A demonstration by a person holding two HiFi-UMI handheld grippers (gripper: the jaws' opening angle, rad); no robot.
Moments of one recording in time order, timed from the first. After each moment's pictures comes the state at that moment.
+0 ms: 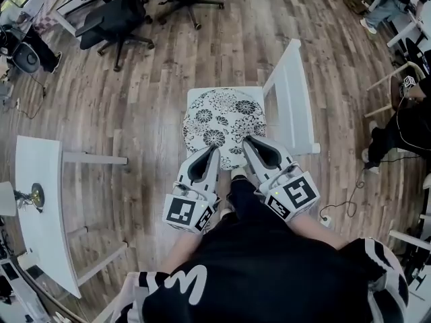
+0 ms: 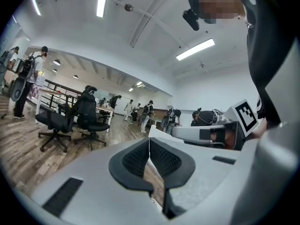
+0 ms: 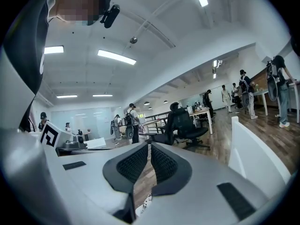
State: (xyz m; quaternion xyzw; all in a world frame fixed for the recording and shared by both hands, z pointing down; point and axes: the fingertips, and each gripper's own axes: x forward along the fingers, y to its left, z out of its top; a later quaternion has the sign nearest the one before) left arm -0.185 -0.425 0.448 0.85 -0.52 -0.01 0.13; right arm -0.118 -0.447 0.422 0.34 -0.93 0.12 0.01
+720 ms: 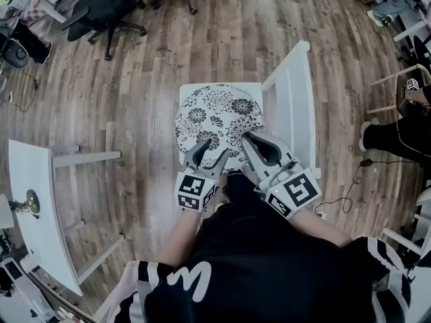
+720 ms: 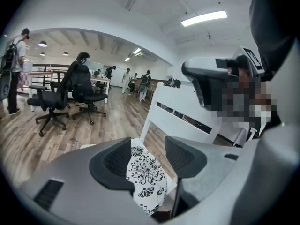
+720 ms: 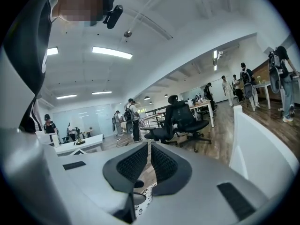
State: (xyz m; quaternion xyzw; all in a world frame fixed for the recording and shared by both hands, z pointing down) left arm -0.155 -0.489 0.600 0.84 -0.46 0.15 0.22; right arm -0.104 -0.514 0.453 0.32 -0.93 0.15 0.04
